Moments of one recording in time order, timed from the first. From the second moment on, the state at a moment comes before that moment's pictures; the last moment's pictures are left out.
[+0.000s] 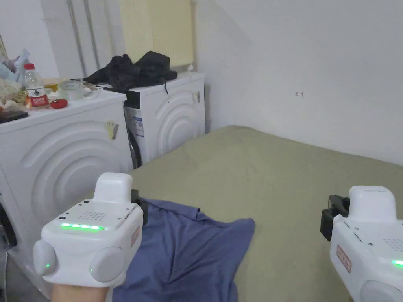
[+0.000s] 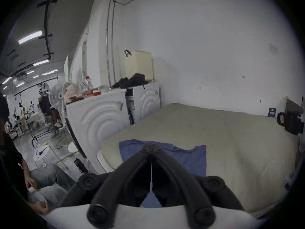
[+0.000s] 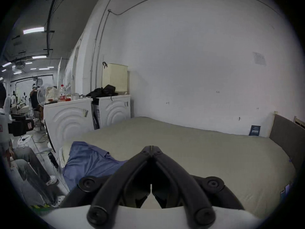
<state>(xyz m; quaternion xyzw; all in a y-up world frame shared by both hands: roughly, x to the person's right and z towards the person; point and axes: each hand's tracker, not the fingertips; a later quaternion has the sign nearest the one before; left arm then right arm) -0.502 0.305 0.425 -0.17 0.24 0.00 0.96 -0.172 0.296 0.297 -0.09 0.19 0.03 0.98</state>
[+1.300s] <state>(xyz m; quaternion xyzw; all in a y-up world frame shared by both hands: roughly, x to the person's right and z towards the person) -0.391 0.220 0.223 -0.38 0.06 -0.05 0.92 0.015 0.193 0.357 -0.25 0.08 0.04 0.96</state>
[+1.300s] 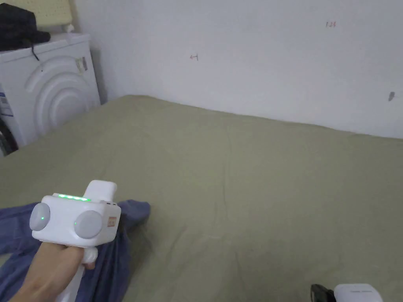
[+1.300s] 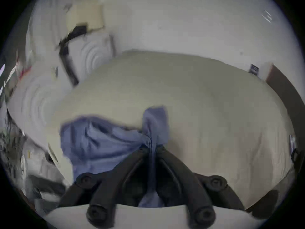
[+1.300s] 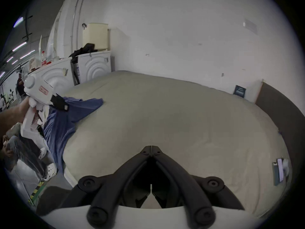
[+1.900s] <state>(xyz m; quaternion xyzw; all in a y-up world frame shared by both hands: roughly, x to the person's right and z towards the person) 0.008 0.240 0.157 -0.36 -0.30 -0.01 0.88 0.174 0.213 0.402 -0.23 -0.10 0.01 0.97</state>
